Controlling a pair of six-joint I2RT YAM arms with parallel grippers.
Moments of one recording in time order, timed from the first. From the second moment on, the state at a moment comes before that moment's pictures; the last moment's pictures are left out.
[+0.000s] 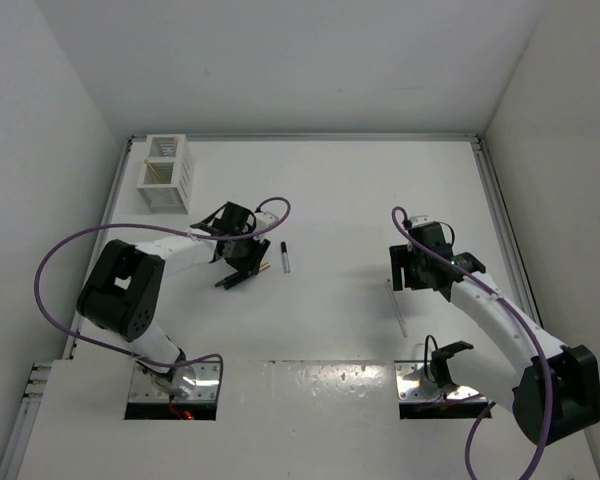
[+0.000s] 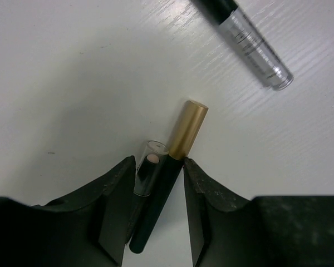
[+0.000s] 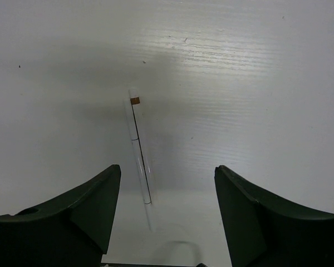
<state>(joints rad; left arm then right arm) -0.41 1.61 0.86 -0.29 0.17 0.15 0.31 1.05 0.61 -0.60 0.16 0.18</state>
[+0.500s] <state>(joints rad) -0.35 1.55 0.94 -0.35 0.26 0.27 0.30 1.15 0.62 -0.55 0.06 0.17</state>
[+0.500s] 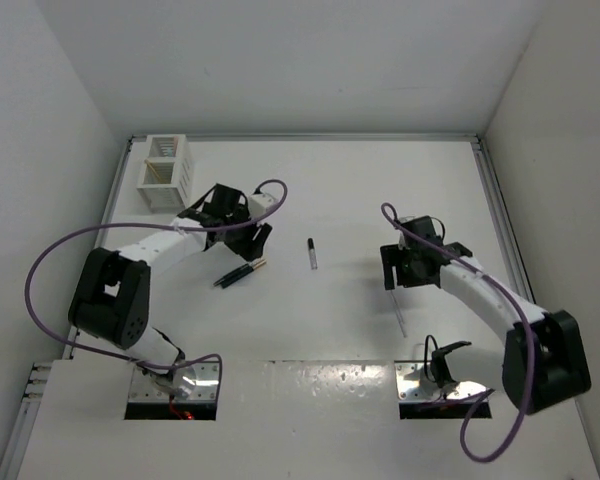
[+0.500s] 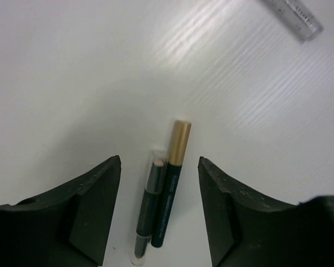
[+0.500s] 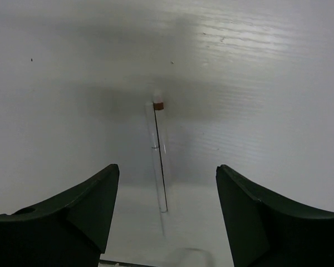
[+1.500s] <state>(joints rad) -0.19 1.45 0.96 -0.41 0.26 0.37 0.47 1.98 1.25 -0.50 0.13 0.22</state>
